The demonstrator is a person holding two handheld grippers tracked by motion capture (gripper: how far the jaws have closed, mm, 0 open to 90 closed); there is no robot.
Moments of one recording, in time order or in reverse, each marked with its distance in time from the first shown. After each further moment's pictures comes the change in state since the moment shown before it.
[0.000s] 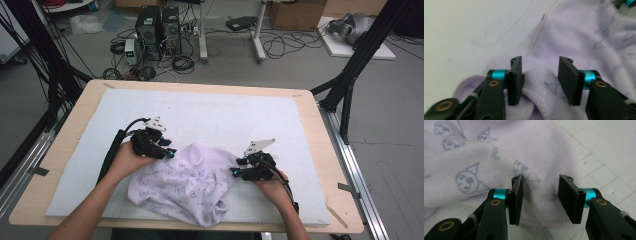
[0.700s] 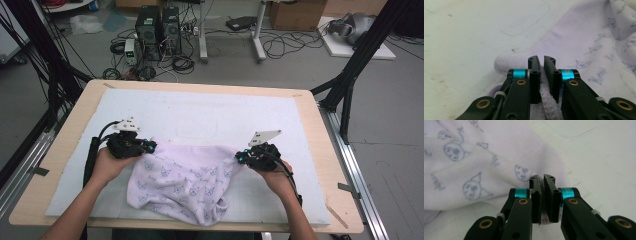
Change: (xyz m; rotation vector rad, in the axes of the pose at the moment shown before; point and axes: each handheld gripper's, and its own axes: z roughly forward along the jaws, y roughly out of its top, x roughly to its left) left arm 0.014 -0.038 -0.052 -0.251 0.077 -0.072; right arm -0.012 0.024 -0.028 -0.062 -0.044 -0.055
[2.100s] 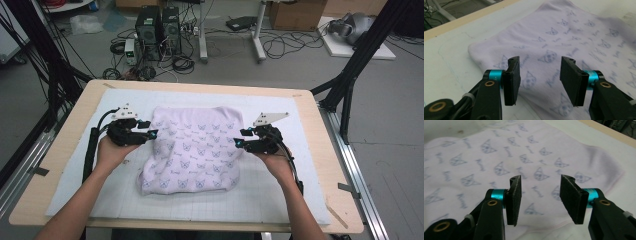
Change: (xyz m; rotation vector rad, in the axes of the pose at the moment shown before) left arm 0.010 0.010 0.004 -0.086 0.099 0.018; right arm -0.021 0.026 -0.006 -0.121 -0.005 0.051
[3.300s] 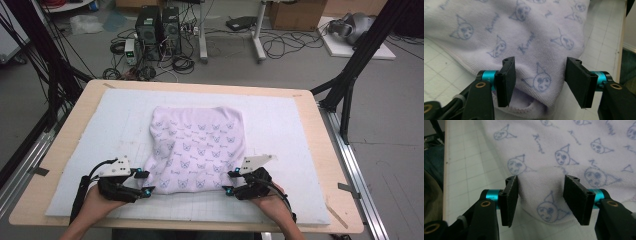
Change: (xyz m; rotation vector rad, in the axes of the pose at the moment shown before) left arm -0.071 -0.083 -0.030 0.091 -0.256 0.092; right arm 0.080 -0.063 0.018 0.123 0.170 -0.113
